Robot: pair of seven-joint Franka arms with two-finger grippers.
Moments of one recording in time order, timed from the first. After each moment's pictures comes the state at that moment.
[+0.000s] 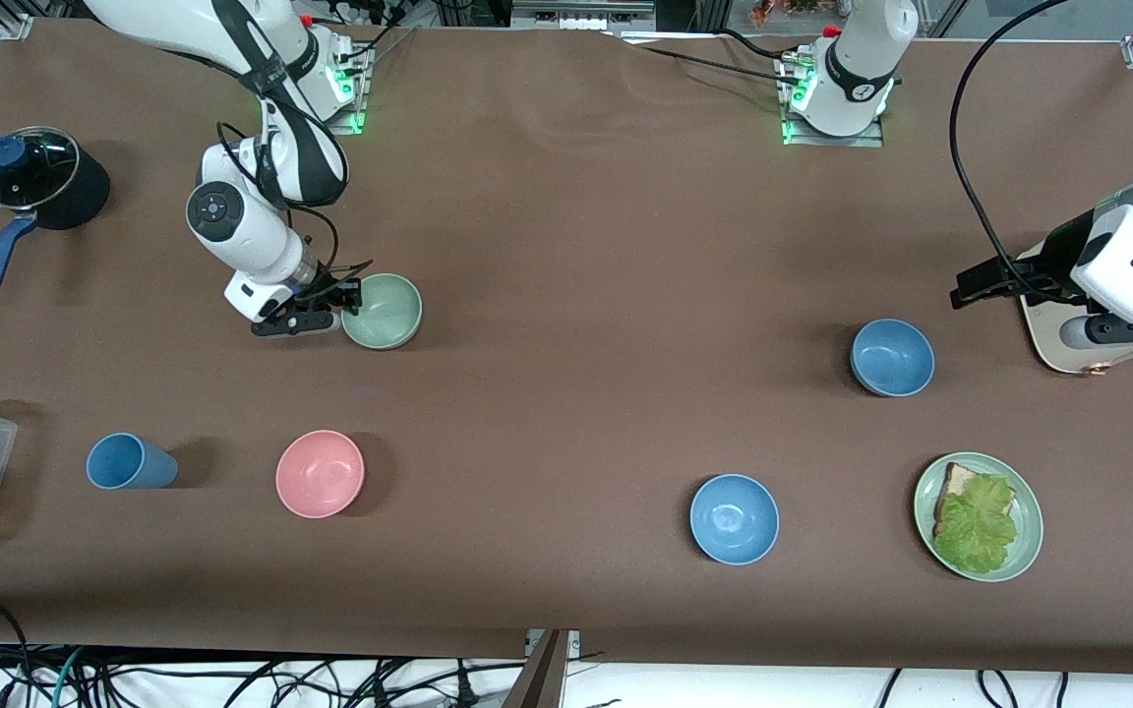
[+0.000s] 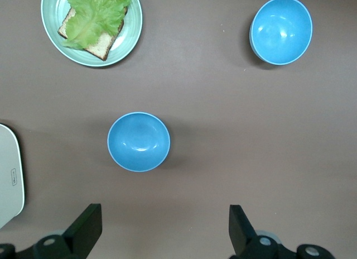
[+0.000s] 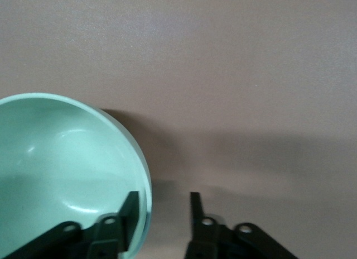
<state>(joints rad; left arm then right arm) 0.06 0.13 -0.07 -1.60 -0.09 1.64 -0.11 0.19 0.25 0.08 -2.40 0.08 2.64 0.08</state>
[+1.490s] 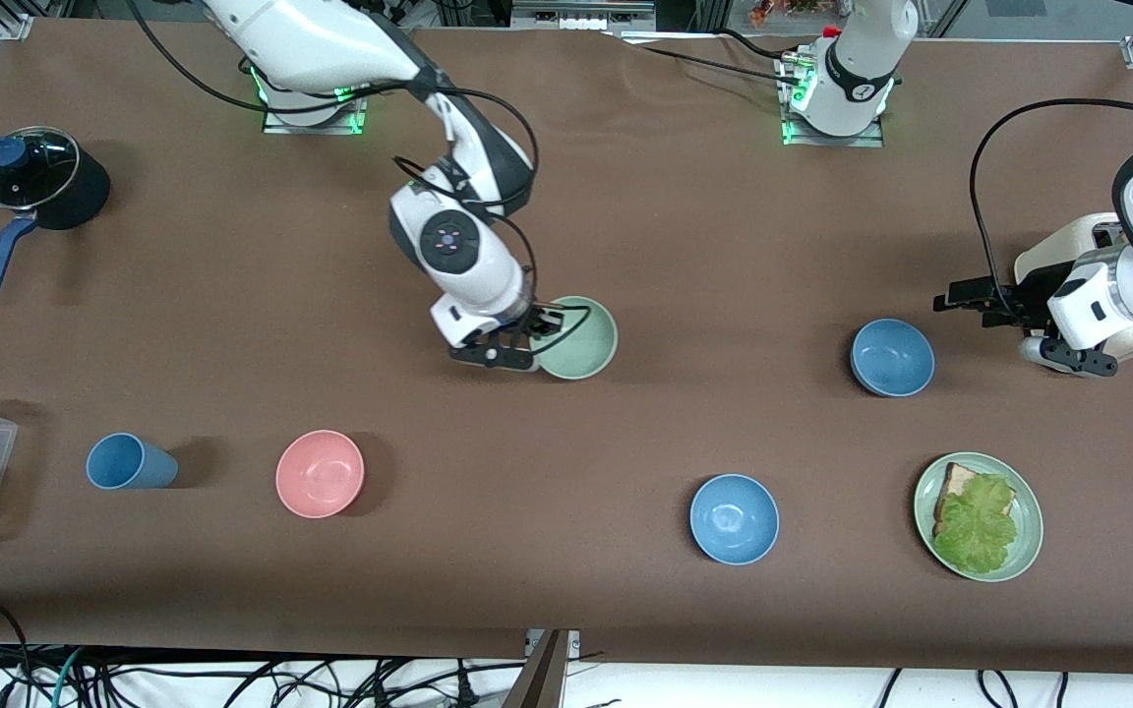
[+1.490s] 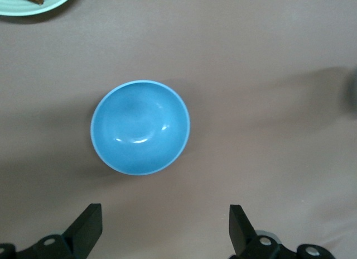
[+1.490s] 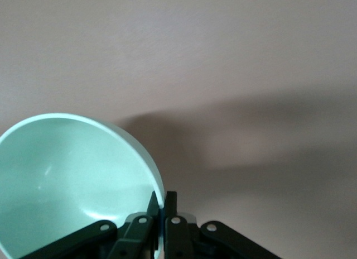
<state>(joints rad) 0.21 0.20 0.00 -1.95 -0.29 1.86 0.47 0.53 0.69 0.21 -1.59 0.06 2.37 0.85</state>
